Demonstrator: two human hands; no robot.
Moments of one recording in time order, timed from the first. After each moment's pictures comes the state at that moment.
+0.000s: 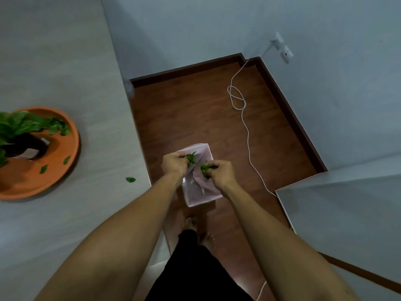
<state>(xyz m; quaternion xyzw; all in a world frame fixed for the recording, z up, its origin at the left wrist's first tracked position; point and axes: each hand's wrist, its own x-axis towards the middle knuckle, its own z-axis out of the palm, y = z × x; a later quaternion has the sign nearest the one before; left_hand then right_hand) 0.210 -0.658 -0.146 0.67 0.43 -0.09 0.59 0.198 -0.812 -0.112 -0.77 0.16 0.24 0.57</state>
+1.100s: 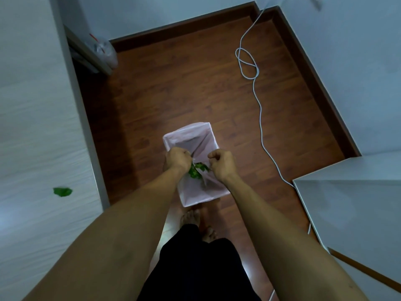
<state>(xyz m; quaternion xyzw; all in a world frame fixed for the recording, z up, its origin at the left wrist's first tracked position) 0.245 -0.680 -0.323 0.84 0.35 -0.19 0.37 0.249 -0.832 -0.340 -0.85 0.15 0.25 0.44</state>
